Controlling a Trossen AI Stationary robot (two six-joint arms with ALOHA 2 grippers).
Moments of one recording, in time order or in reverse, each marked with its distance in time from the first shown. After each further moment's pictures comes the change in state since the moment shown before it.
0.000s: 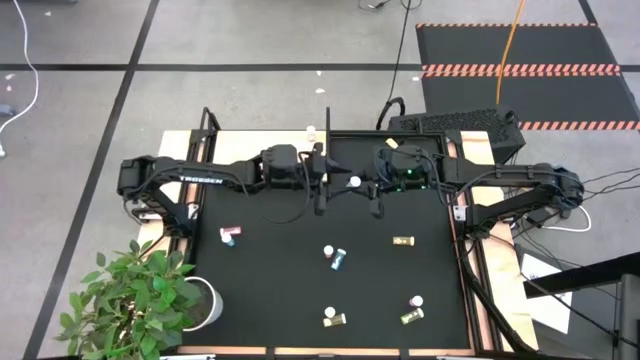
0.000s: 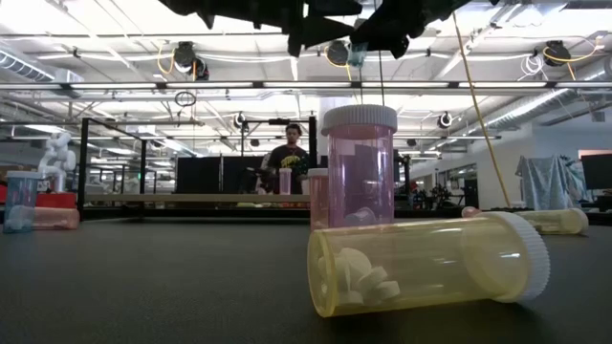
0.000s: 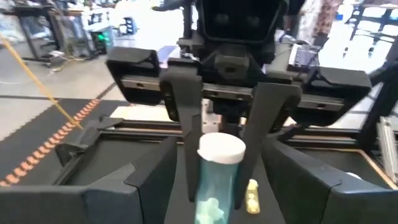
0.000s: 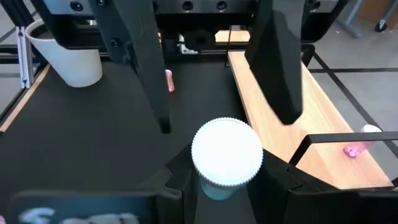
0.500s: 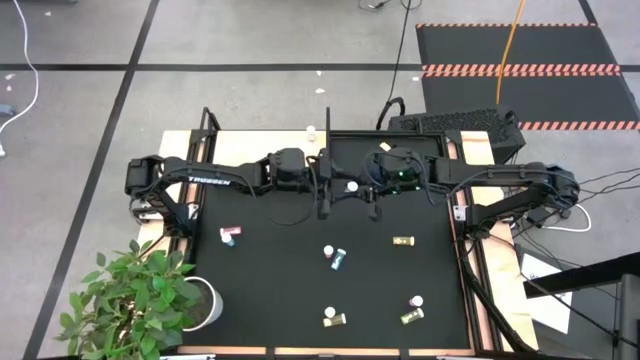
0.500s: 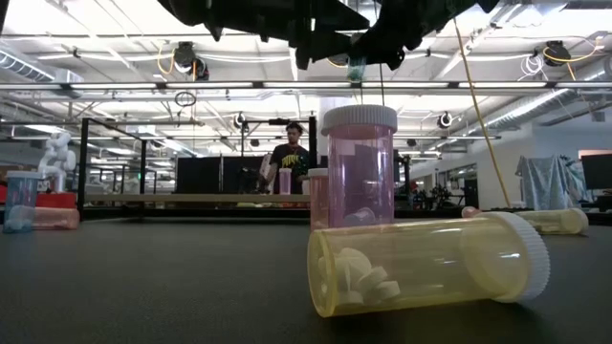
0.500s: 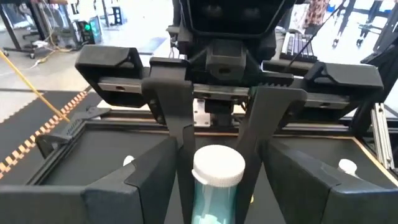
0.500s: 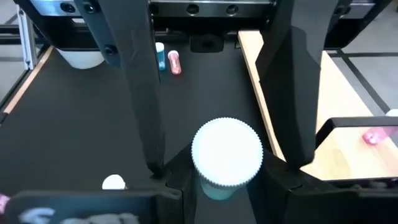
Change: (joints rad) left arm 0.003 0.059 0.000 0.006 0.031 -0.001; right arm 0.000 0.049 0.000 -0.010 -0.040 0.001
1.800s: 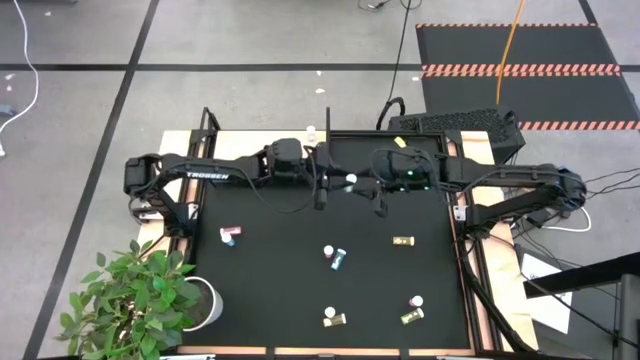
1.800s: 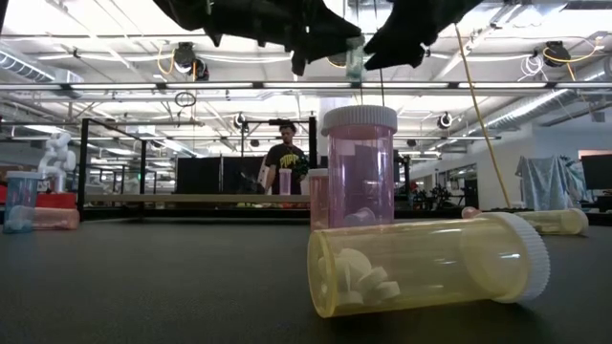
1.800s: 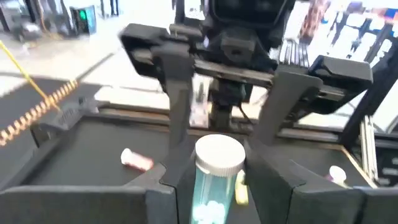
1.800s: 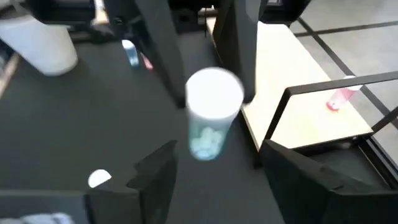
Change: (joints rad) left arm 0.068 -0.018 -0.002 0.006 0.082 -0.082; right arm -0.002 -0.093 -0.011 -0.113 0.121 0.112
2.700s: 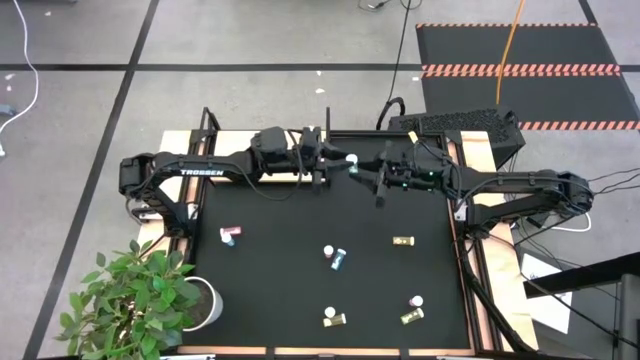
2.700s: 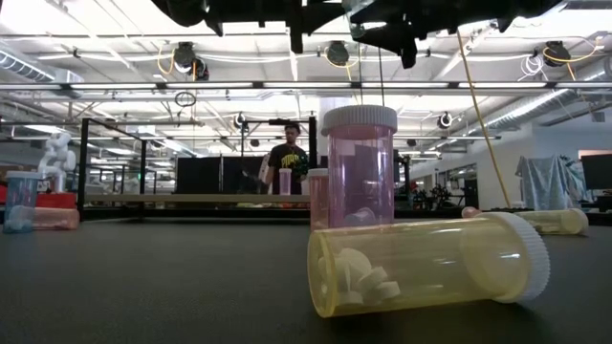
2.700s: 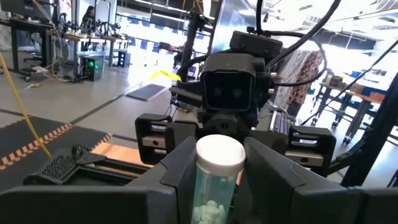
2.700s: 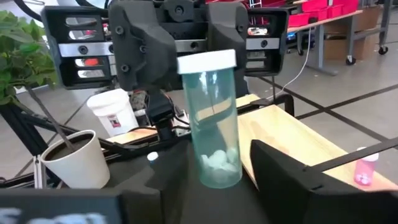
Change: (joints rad) left arm 0.030 -0.040 0.001 0.210 0.001 -0.151; right arm -0.046 -0.064 -0.245 0.636 -0.034 0.177
